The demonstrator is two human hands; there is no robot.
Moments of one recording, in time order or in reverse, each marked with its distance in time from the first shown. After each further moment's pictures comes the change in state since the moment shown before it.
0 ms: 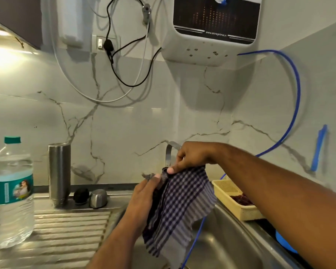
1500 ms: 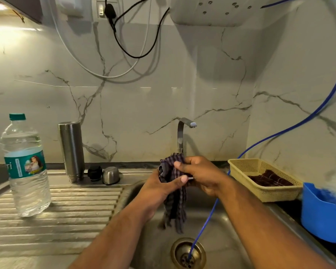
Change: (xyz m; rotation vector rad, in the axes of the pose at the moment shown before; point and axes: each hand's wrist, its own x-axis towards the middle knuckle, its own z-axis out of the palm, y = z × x) left_hand 0.017 -0.046 0.006 0.064 -0.066 -0.107; right_hand 0.012 0.032 0.139 1.179 0.128 0.049
